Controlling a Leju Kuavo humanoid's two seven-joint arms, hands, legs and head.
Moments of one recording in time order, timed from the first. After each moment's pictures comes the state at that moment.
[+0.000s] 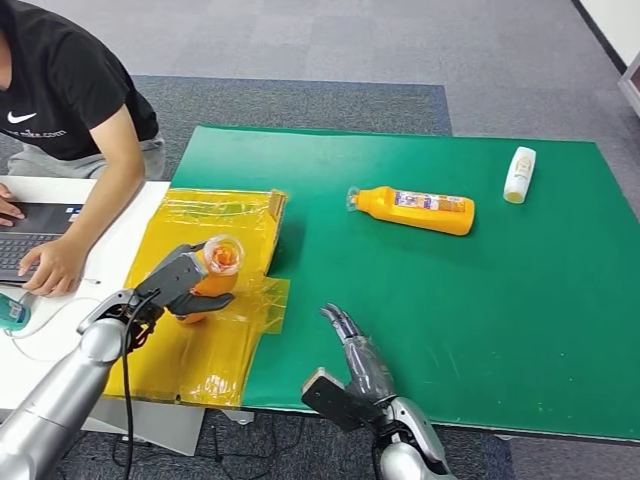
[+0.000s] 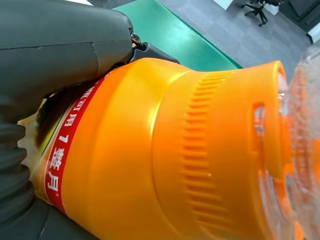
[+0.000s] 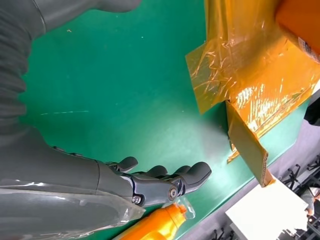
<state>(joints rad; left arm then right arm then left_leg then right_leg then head) -0.29 0.28 -0.32 -1.24 -0.33 -0.23 -0.10 -0.12 0.05 0.63 -1.23 0.58 -0.23 -0.17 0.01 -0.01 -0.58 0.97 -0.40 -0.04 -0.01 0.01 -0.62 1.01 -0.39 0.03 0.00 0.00</state>
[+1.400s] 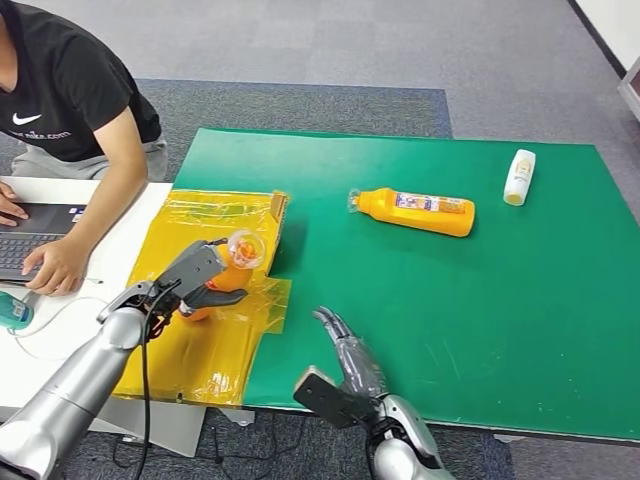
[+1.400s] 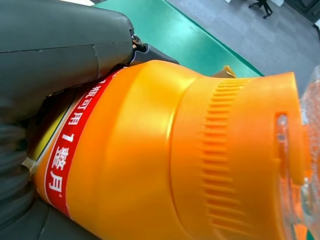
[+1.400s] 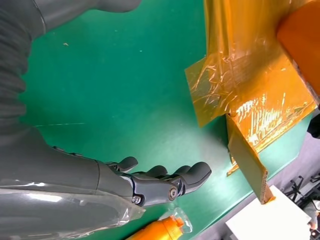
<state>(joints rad) -0.37 0.23 -0.37 -1.11 -0.34 -0.23 -0.10 -0.16 0.06 0.66 -1.17 0.56 -0.22 -0.16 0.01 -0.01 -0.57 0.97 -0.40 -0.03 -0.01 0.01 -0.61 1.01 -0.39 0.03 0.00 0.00</state>
